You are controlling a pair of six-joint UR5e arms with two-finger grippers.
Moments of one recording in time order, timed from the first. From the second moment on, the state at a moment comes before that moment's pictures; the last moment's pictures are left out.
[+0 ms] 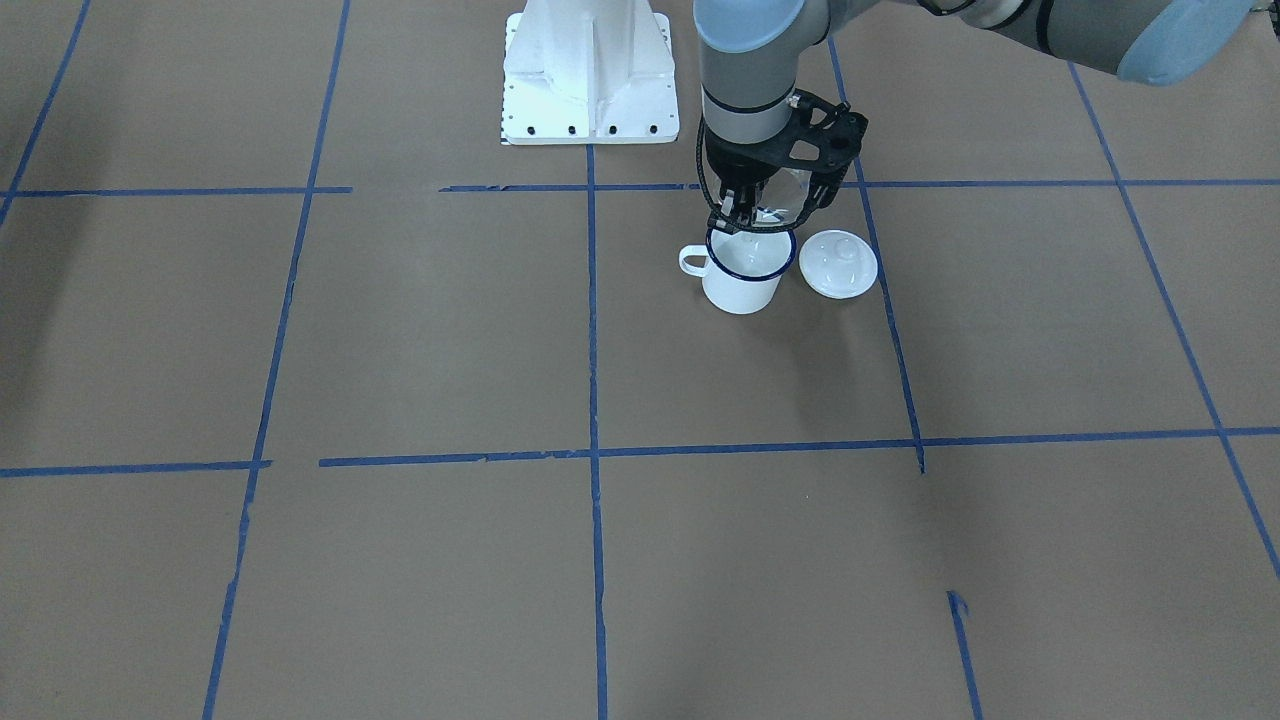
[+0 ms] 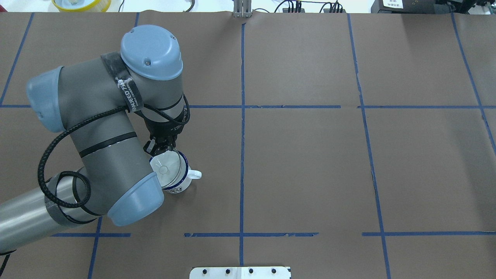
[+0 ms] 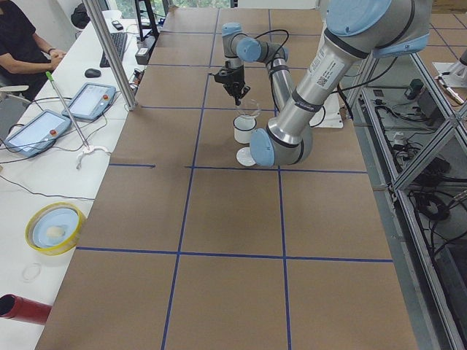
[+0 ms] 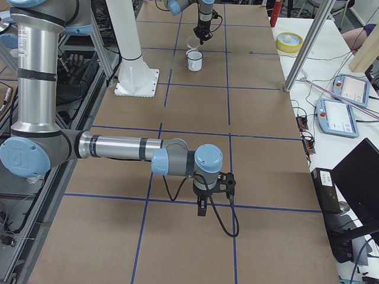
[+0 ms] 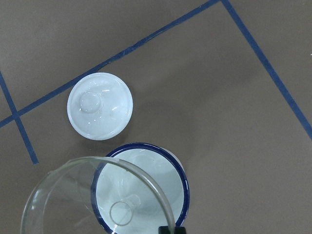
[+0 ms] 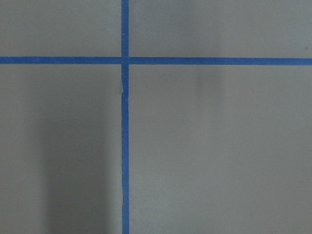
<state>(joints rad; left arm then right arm) -0.62 -2.32 -1.89 -0.99 -1.98 -2.06 1.57 -1.68 1.66 -1.57 2.29 0.01</state>
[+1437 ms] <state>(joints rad) -0.59 -2.31 -1.79 -1.08 -1.98 -1.97 1.57 -1.68 1.66 -1.57 2.29 0.01</state>
